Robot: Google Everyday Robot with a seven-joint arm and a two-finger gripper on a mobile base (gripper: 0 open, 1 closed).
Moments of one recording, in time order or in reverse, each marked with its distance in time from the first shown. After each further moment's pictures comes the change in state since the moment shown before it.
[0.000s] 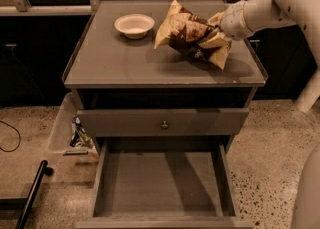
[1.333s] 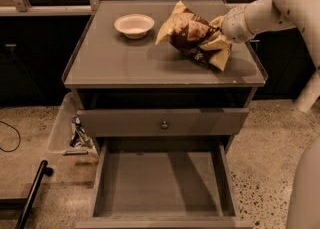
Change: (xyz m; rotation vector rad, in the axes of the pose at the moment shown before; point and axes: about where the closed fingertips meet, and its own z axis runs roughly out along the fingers) arm 0.014 0.002 0.005 -0.015 0.001 0.040
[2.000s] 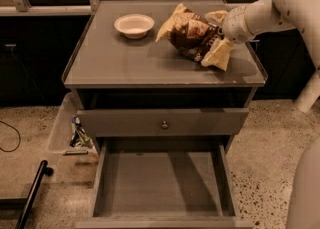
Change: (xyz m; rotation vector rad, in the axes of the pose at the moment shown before) arm 0.000 0.000 0.000 0.000 0.000 0.000
